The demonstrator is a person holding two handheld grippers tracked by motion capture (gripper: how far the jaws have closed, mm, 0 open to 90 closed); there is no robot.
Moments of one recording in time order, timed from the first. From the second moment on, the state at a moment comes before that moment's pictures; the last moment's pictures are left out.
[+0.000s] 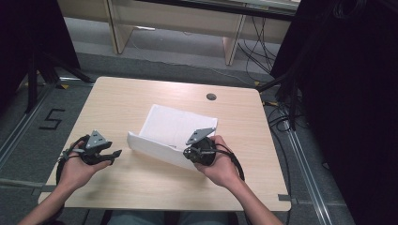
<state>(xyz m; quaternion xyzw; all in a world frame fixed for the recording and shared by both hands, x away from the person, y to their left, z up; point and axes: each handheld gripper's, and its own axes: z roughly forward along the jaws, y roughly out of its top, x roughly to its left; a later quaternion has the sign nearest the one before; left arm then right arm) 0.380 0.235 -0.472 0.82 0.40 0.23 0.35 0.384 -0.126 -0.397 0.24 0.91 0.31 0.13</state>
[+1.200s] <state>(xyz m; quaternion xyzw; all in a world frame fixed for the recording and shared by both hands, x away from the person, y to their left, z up) 0.380 0.230 -0.476 0.80 0.41 0.22 0.37 0.359 -0.139 -0.425 0.23 0.93 0.27 0.06</state>
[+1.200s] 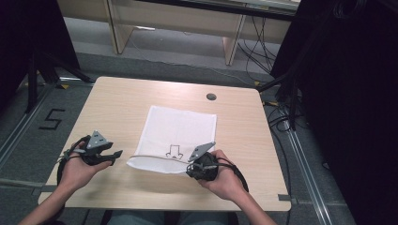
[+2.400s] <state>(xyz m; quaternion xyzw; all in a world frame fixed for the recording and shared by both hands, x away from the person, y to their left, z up) 0.379 0.226 -0.474 0.82 0.39 0.22 0.36 0.350 -0.158 -0.460 0.25 0.94 0.23 0.03</state>
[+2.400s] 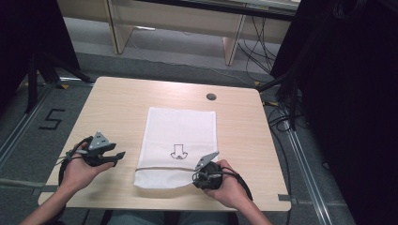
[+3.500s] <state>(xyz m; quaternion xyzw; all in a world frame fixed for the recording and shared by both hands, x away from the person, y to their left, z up) 0.378 0.218 -0.480 0.82 0.39 0.20 0.38 0.344 -0.155 -0.475 0.25 0.94 0.21 0.01</state>
